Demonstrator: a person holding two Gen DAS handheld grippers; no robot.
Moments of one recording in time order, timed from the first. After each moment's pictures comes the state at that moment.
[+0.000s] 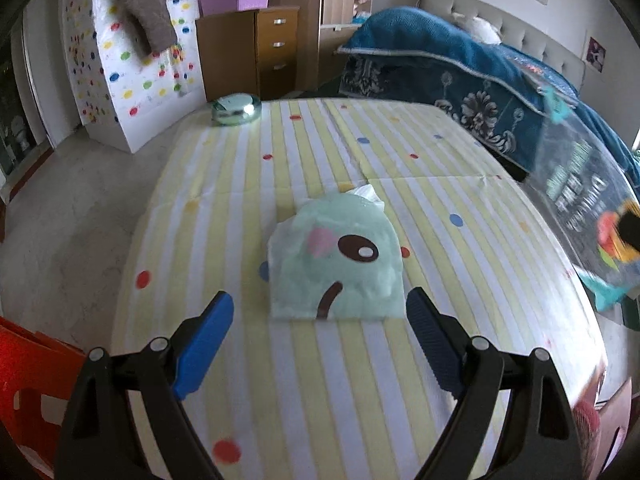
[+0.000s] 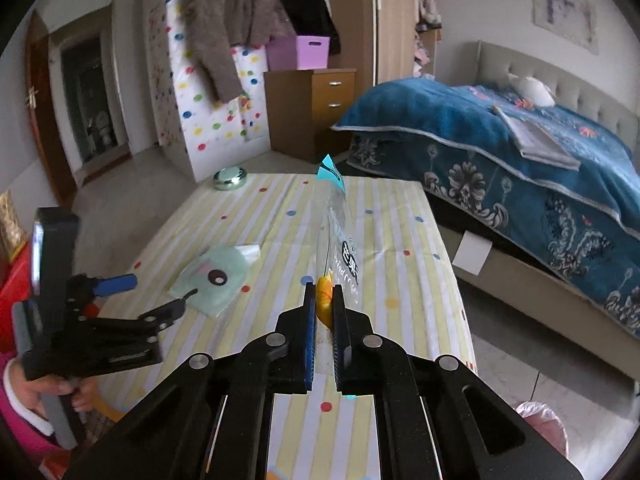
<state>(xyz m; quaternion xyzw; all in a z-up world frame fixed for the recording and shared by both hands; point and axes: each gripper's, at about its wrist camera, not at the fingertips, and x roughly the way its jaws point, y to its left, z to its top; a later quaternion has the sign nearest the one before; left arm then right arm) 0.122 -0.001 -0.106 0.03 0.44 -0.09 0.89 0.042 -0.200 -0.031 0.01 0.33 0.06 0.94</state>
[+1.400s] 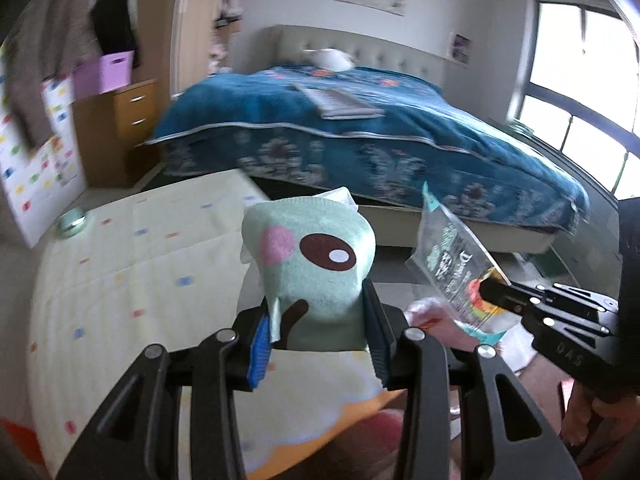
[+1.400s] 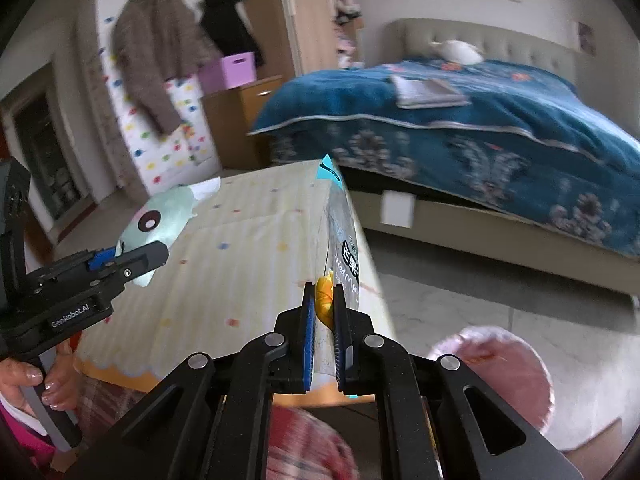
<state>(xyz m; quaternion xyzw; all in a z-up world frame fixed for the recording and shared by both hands) 0.003 -0.174 -0.024 0.06 0.32 -0.33 0.88 -0.079 -0.313 -0.033 0.09 0.32 -0.04 0.94</state>
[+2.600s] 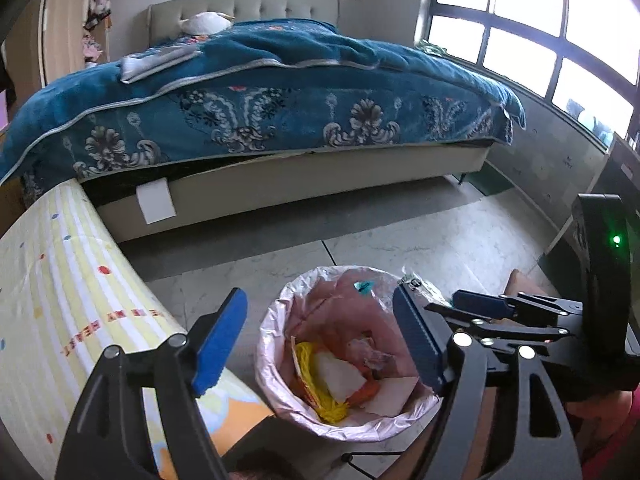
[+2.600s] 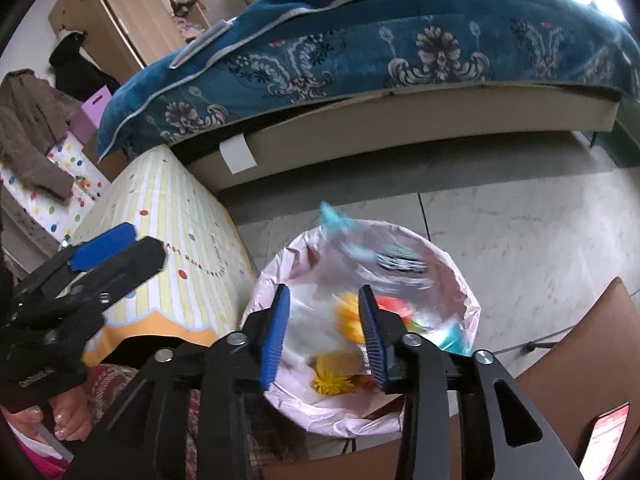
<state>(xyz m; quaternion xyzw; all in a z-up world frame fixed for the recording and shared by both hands) -0.038 -0.360 -0.099 0.15 0.35 -0.46 0.80 -0.157 -0.500 -0.149 0.27 0.38 -0.17 0.87</state>
